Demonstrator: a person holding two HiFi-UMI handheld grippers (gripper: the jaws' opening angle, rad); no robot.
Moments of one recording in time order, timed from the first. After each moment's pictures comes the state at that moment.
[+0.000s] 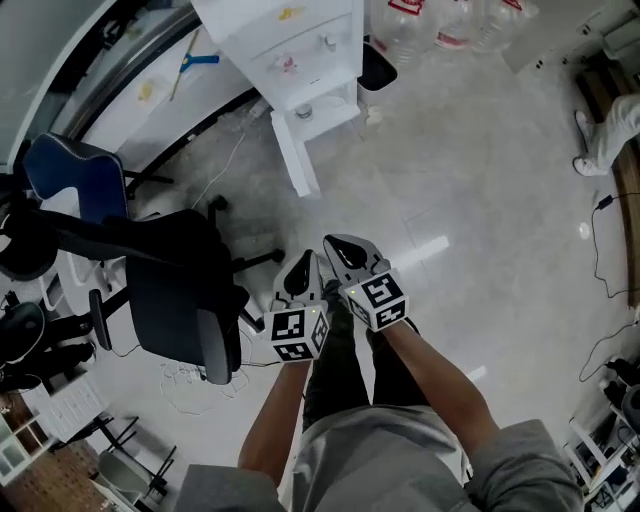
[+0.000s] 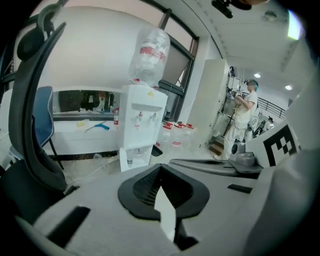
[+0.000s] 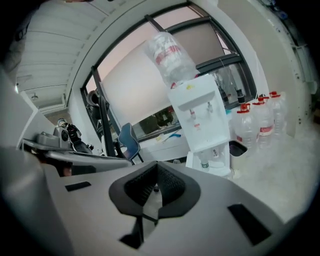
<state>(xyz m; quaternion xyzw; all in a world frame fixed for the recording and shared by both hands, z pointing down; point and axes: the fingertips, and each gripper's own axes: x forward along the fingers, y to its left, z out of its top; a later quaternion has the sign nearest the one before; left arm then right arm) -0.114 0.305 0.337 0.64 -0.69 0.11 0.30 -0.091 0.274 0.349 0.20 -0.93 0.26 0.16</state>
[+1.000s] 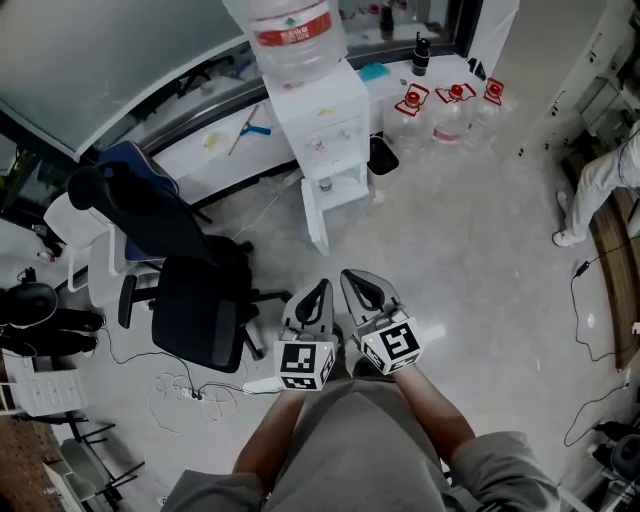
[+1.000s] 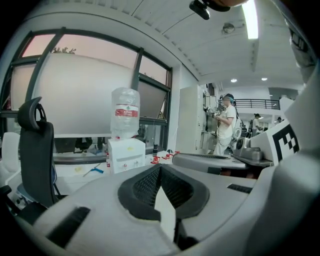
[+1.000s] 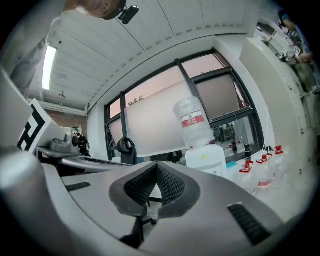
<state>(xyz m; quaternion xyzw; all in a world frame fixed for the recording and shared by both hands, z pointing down) -0.009 0.376 0.059 0.69 -0.71 0.06 0.12 0.018 0.351 0.051 0.19 -0.98 0.10 0.00</state>
